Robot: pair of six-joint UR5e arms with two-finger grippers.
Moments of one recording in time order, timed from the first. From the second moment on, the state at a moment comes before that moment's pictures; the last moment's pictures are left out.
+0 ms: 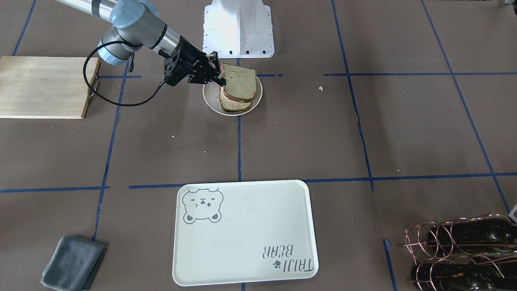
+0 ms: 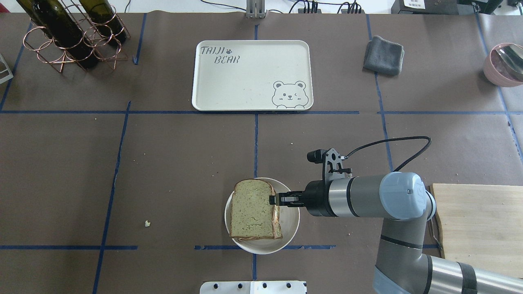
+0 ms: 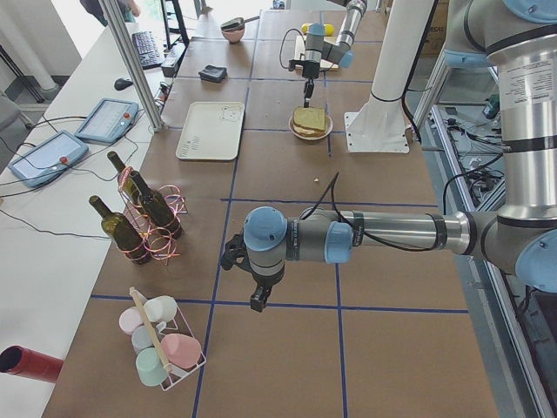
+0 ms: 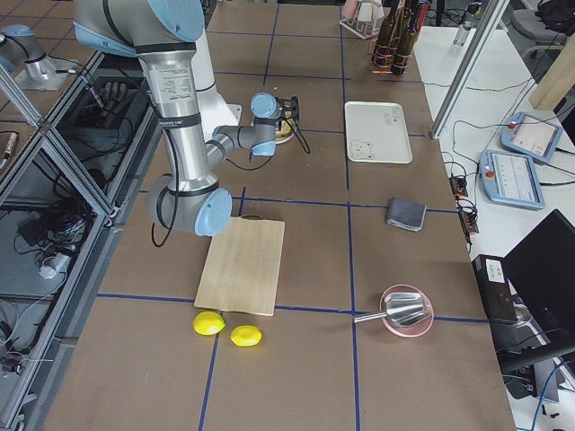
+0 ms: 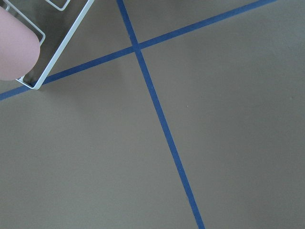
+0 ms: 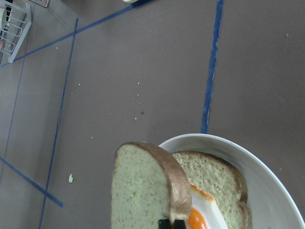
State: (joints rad) left arm -1.57 -1.39 -1.77 -1.59 -2.38 0.33; right arm 0.34 -1.26 1.74 -0.53 1.79 1.43
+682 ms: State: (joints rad) left arm -1.57 -1.39 -1.77 -1.59 -2.38 0.33; right arm 0.34 -1.28 1.73 -0.54 1.77 1.41
